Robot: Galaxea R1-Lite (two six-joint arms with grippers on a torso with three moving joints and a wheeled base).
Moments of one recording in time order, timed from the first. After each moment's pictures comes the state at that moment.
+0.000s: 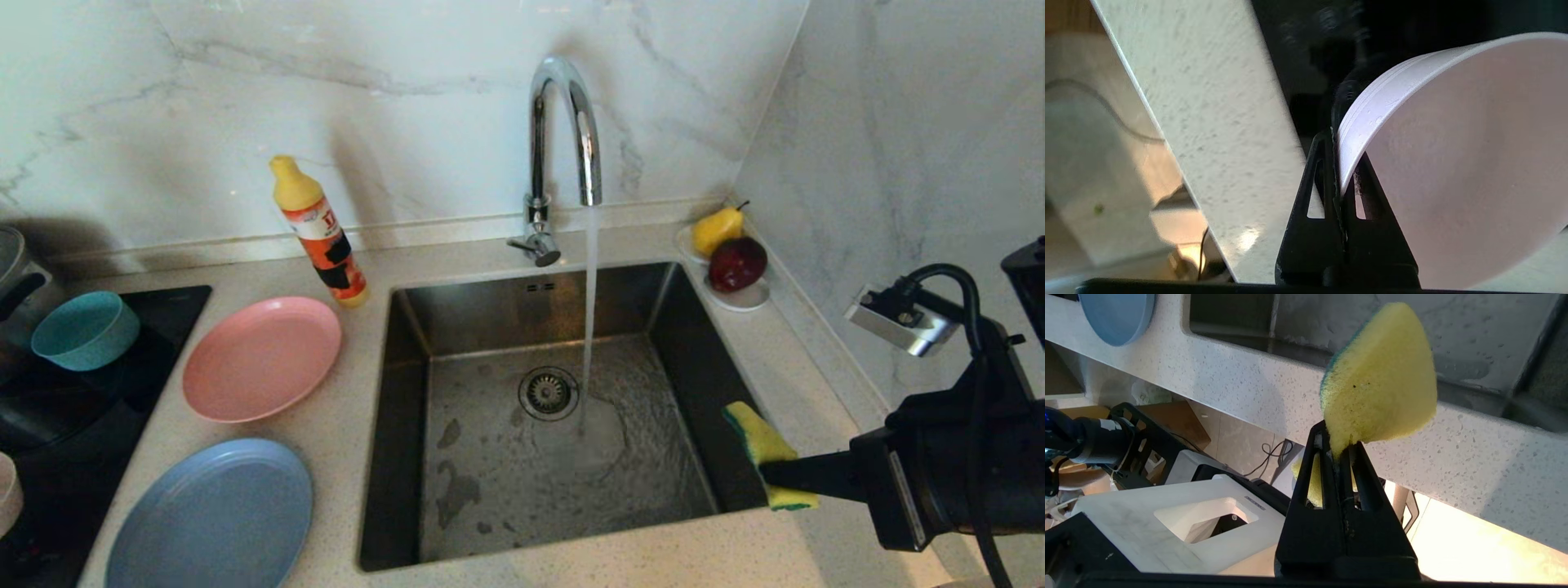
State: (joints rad) left arm 1.02 1.75 -1.00 0.26 -0.08 -0.42; right arm 0.63 1.30 -1.03 0.38 0.11 0.37
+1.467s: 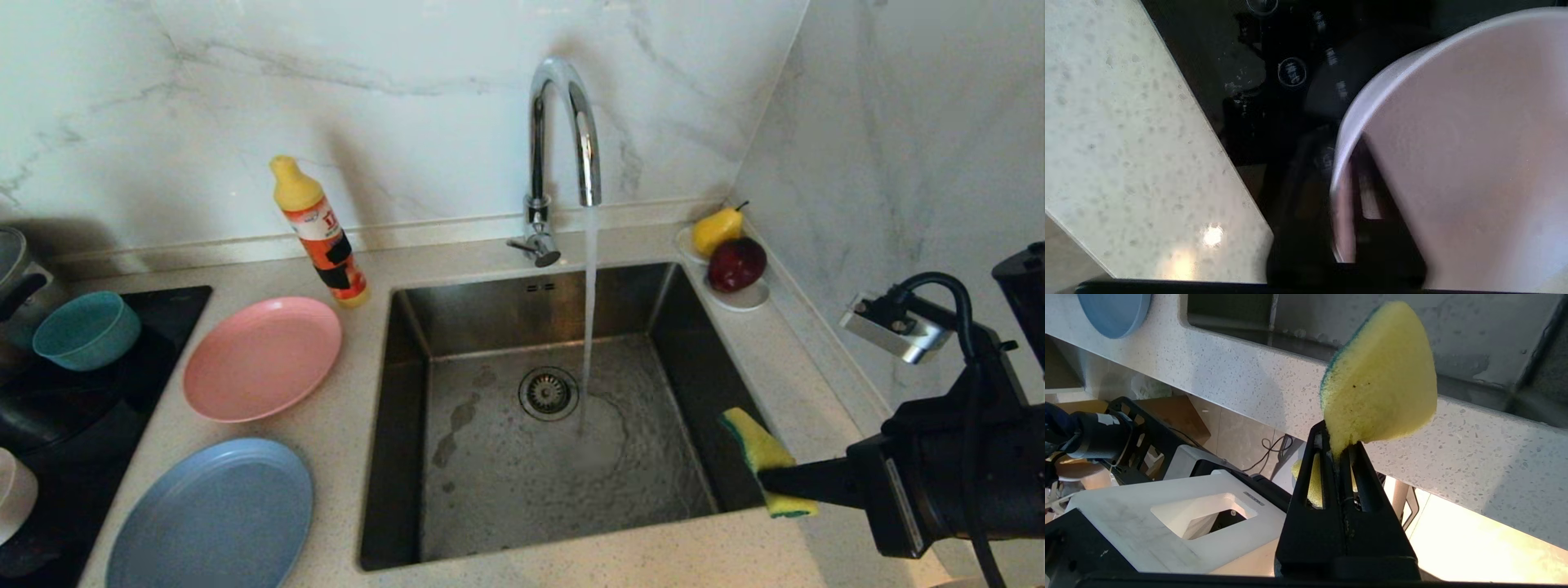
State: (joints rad) left arm 1.09 1.96 -1.01 0.07 -0.32 -0.38; right arm 0.63 1.31 -1.02 0.38 0.12 0.37
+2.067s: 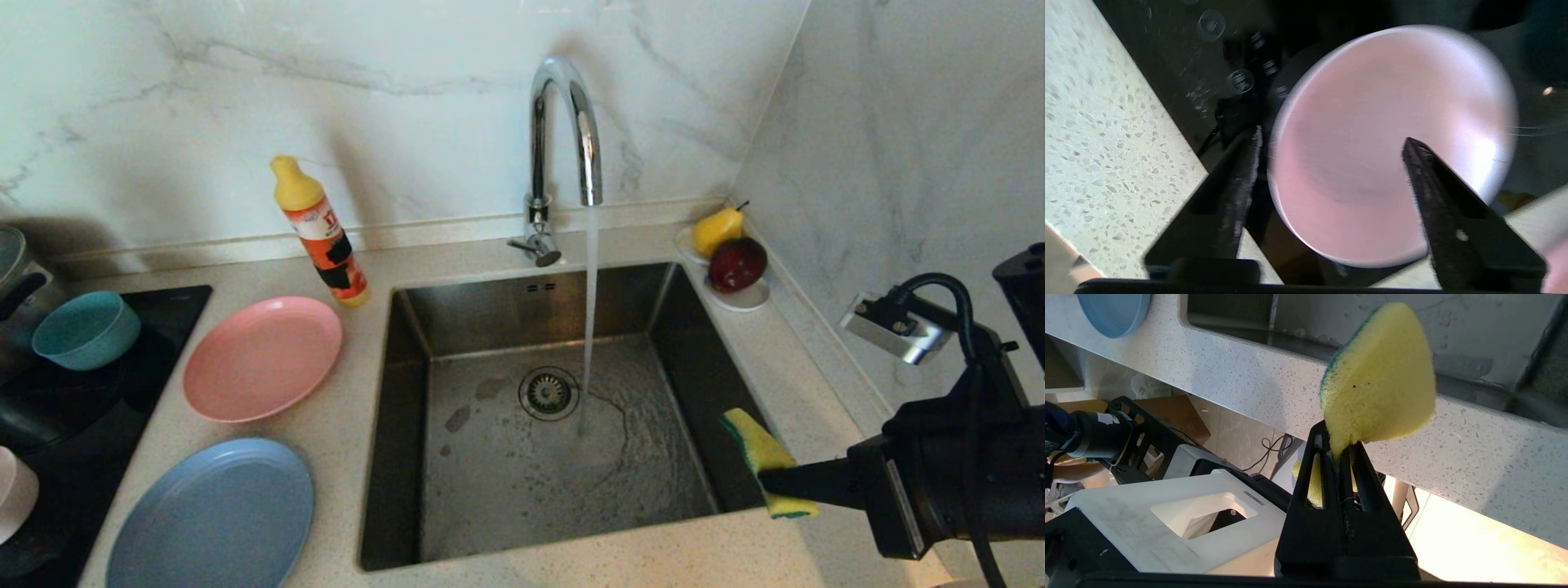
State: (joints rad) left arm 1.09 1.87 -1.03 0.07 -0.38 -0.39; right arm 0.63 1.31 -1.02 0.38 0.12 0.36
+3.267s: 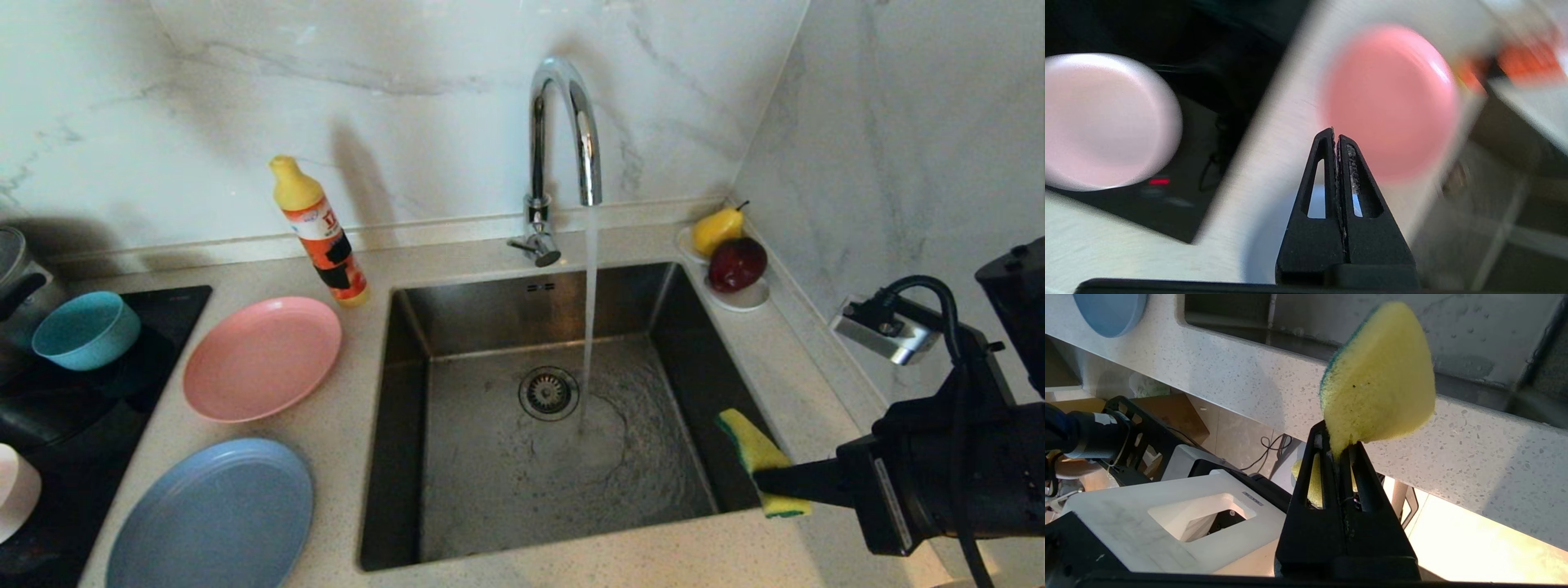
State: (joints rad) left arm 0.75 1.44 -1.28 0.45 -0.49 -0.20; right arm 0.63 1.32 -1.03 0.38 0.12 0.36
